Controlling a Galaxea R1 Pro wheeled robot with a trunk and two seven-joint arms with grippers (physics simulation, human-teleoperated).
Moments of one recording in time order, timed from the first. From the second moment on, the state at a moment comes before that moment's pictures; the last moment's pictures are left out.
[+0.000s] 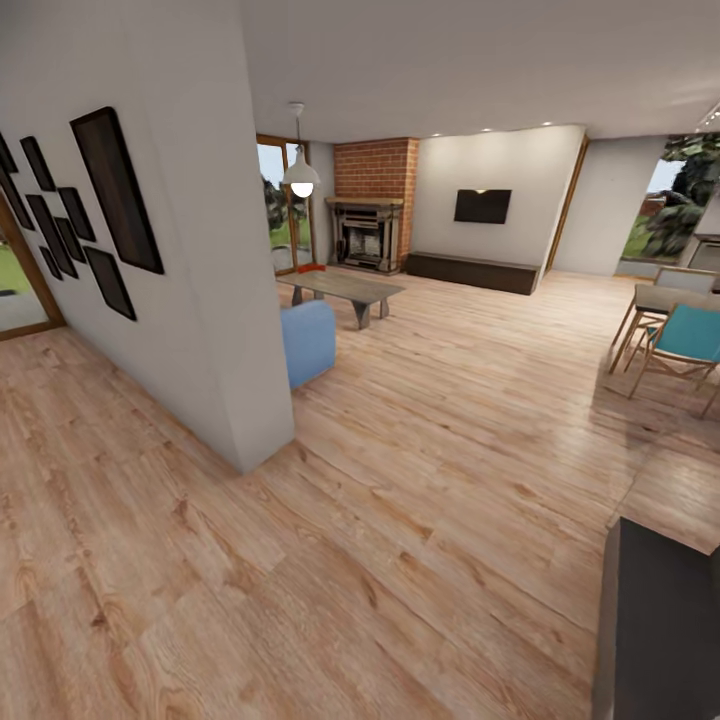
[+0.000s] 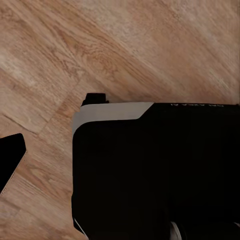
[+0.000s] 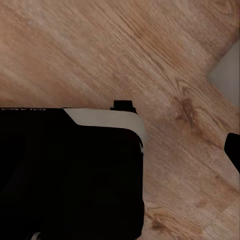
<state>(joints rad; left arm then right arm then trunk) -0.31 -0.06 -0.01 -0.01 0.04 0.02 0.04 -0.31 0.03 -0.07 0.02 0.09 -0.05 -0.08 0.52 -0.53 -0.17</state>
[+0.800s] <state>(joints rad) -0.31 -0.06 -0.01 -0.01 0.04 0.02 0.04 -0.31 0.03 -0.07 0.02 0.09 -0.05 -0.08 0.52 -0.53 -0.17</state>
